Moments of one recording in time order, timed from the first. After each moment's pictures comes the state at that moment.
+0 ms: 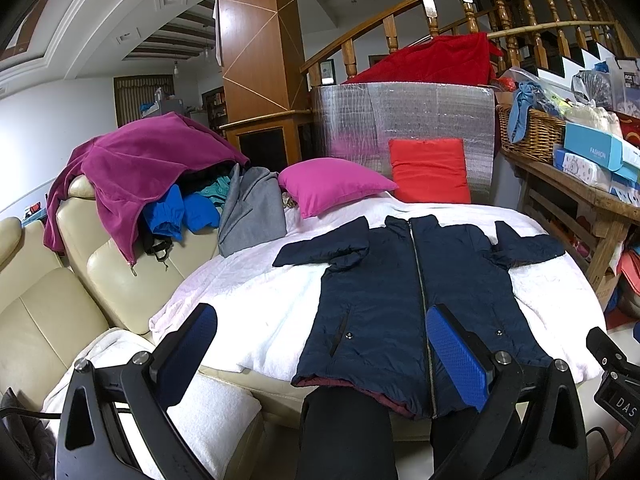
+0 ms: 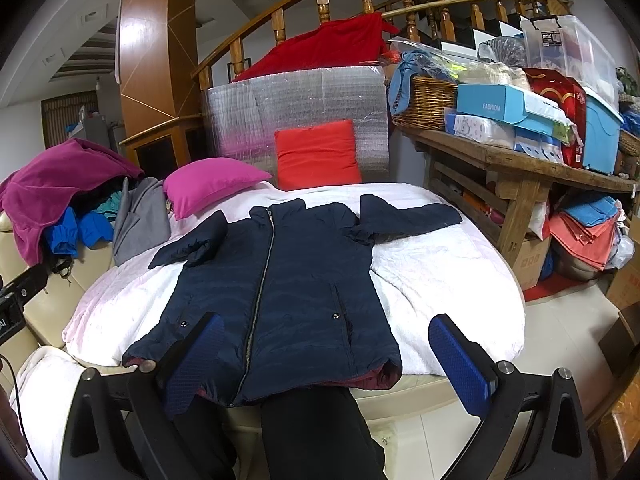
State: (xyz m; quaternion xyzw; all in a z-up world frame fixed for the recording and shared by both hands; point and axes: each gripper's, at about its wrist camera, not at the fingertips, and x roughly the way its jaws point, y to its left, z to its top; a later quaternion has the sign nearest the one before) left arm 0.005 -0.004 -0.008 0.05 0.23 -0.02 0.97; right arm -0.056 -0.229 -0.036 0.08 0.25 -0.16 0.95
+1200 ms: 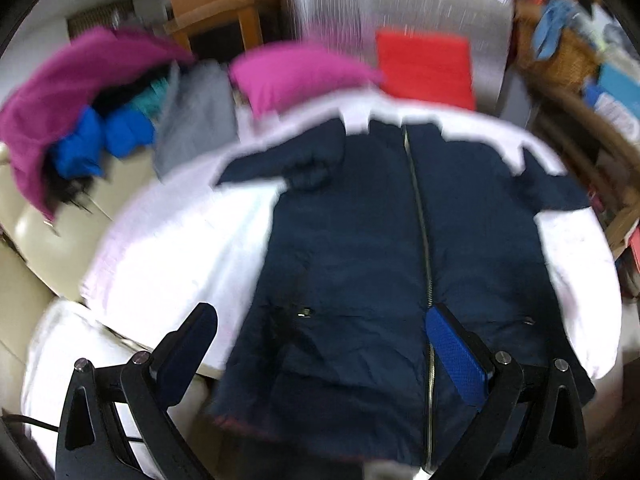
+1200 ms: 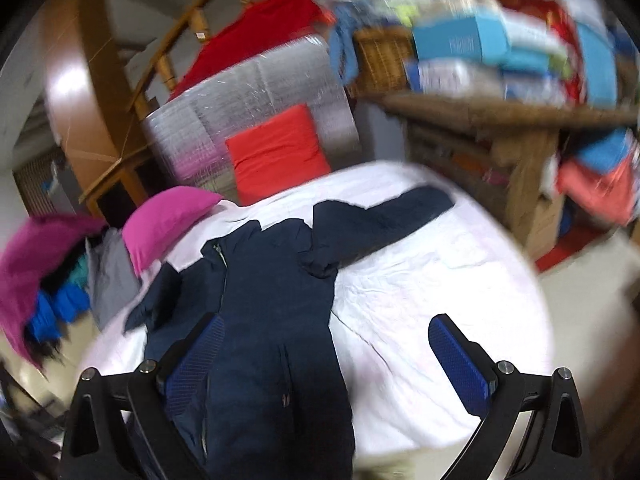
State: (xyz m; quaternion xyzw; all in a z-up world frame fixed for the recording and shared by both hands) left arm 0.221 -0.066 -0.118 0.05 0.45 -0.04 0.89; right arm 0.081 -0.447 -0.054 0.24 0.28 -0.15 0.92
